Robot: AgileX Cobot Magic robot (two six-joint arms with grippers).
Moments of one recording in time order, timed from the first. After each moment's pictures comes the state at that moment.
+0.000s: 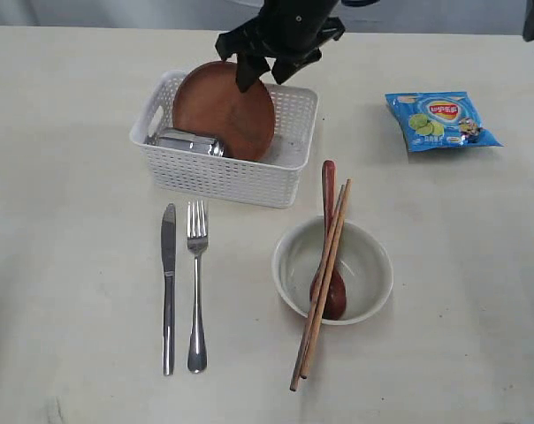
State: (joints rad) left arm -0.13 0.00 0.00 0.14 0.33 -0.09; right arm 0.50 2.23 -1.95 0.28 1.01 -0.20
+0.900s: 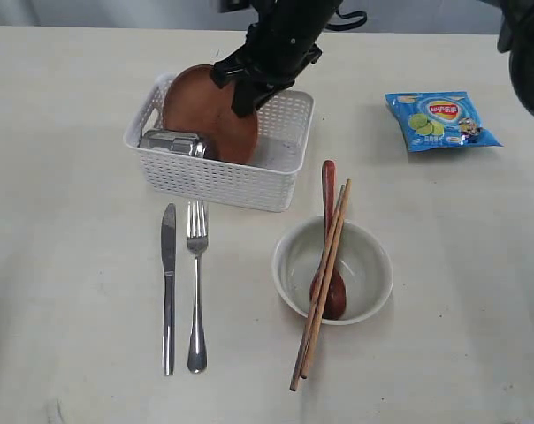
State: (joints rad) left arm -0.13 0.00 0.00 0.14 0.33 -0.09; right arm 0.49 2.29 -1.96 0.43 1.11 -0.45
